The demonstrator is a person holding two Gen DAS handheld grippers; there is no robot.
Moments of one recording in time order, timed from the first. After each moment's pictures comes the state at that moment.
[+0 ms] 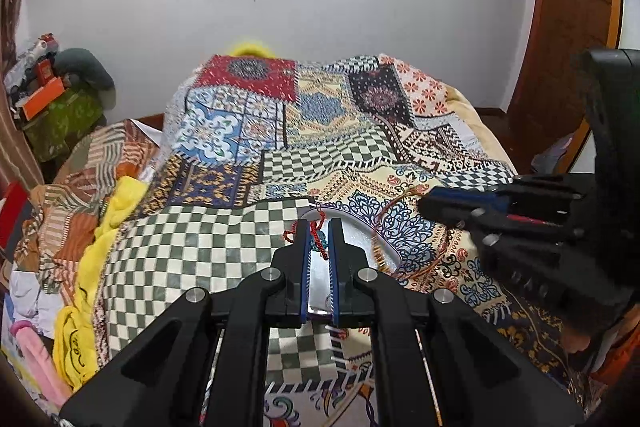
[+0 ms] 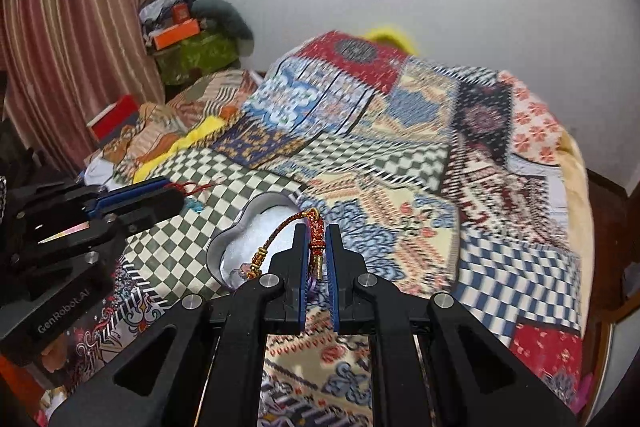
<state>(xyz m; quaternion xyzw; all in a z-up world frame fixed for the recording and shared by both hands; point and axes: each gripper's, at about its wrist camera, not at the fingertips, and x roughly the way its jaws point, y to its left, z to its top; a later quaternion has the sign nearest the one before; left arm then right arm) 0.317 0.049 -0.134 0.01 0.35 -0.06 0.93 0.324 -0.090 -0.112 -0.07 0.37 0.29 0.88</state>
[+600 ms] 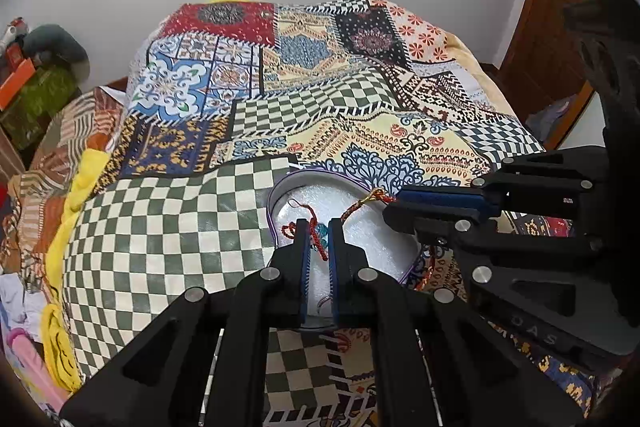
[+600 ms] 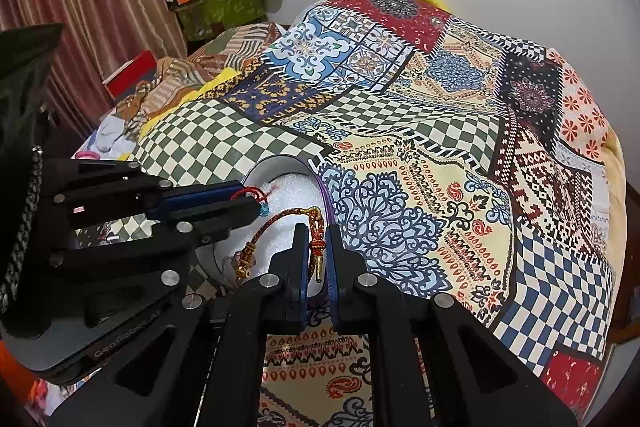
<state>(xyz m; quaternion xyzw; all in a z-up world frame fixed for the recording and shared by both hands) 0.364 0.039 -0.184 0.02 0.43 -0.08 0.90 0.349 -0.071 -0.146 -0.10 0.43 0.33 0.83</state>
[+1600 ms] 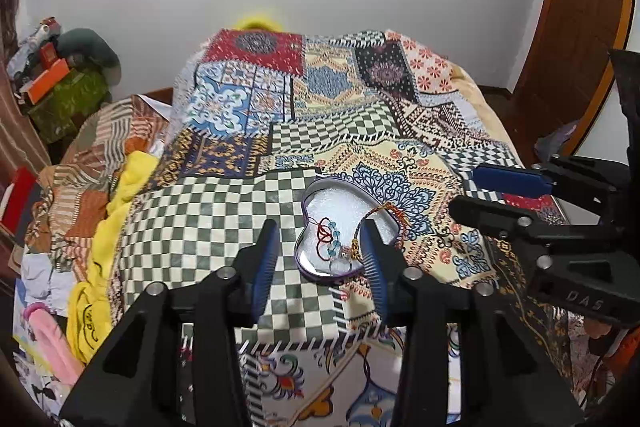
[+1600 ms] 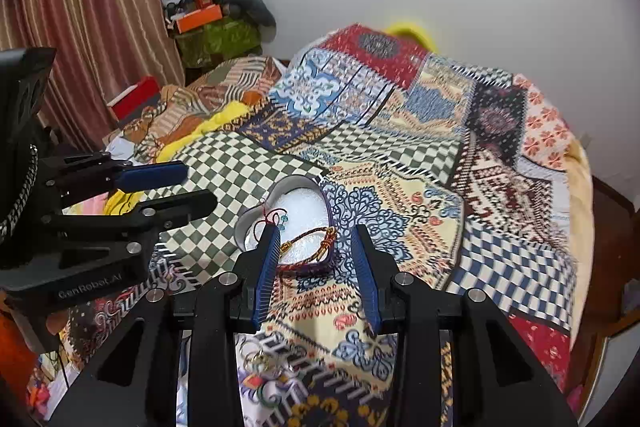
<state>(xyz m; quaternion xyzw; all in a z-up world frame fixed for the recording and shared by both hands) 0.293 0.051 -0.113 0.01 0.40 -0.04 0.92 0.298 -0.101 -0.088 -0.09 0.38 0.31 0.87</state>
